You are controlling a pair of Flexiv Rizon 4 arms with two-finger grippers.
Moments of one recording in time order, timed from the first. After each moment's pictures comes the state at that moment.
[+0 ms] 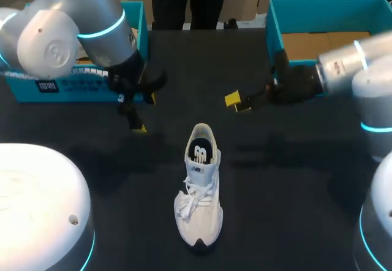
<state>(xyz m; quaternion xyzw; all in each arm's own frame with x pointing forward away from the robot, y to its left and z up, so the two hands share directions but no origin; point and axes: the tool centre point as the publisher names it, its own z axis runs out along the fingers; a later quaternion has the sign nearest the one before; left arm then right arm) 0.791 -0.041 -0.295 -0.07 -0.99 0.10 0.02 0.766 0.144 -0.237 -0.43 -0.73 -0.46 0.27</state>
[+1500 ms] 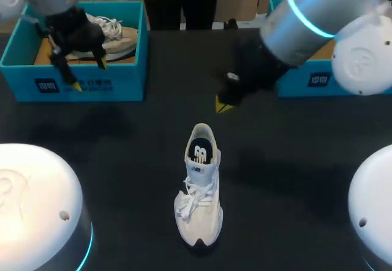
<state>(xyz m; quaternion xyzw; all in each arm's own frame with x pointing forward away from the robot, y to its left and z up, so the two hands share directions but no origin) 0.895 0.096 -0.259 -0.27 -0.96 0.07 0.02 0.718 0.187 -0.196 -0.65 -0.72 -0.21 0.14</state>
